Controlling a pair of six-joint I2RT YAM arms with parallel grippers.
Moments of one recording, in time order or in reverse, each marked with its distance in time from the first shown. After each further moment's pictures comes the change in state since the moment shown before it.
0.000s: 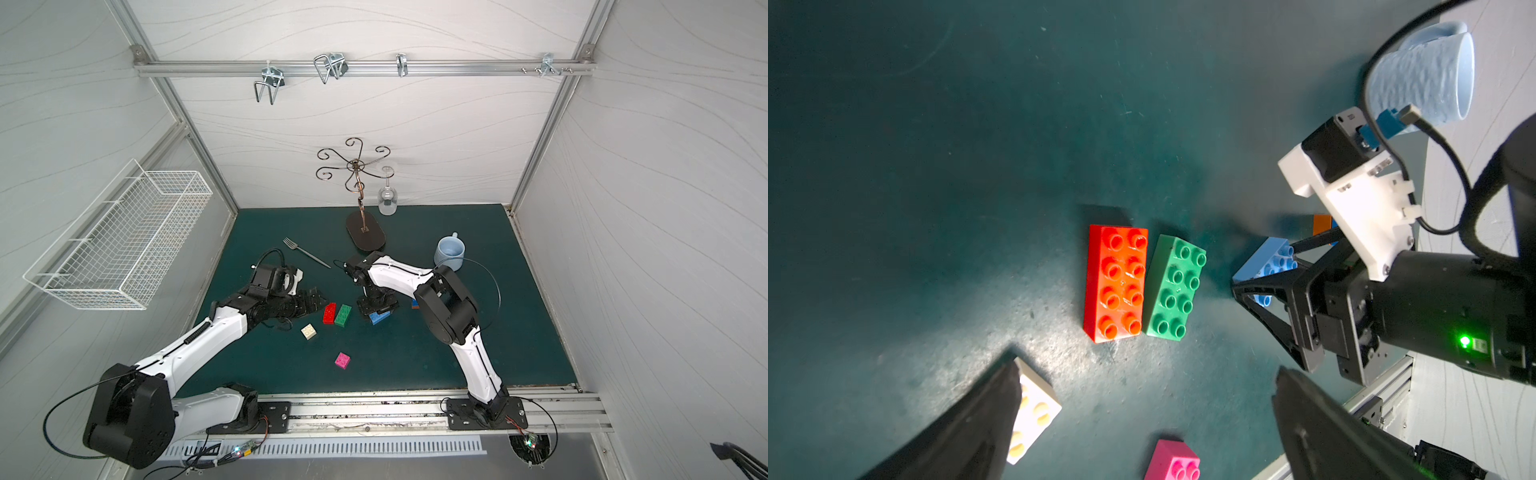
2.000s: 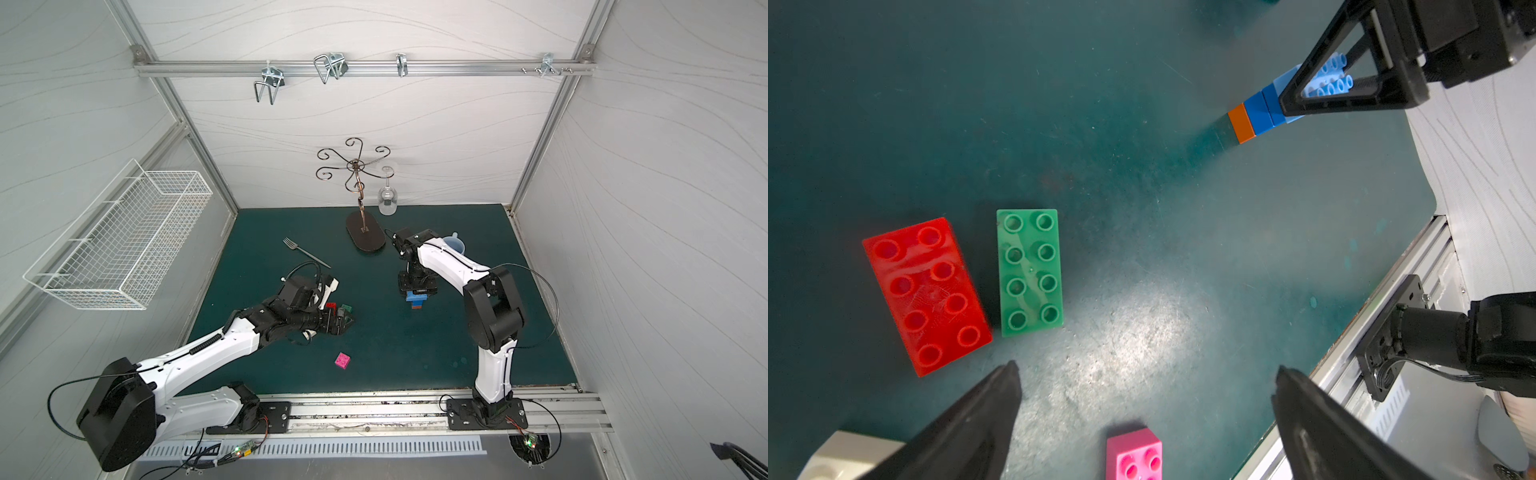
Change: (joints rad) left arm -0.353 -0.026 -0.037 0.138 -0.089 0.118; right arm -0.300 -0.274 -0.152 -0.056 0.018 0.056
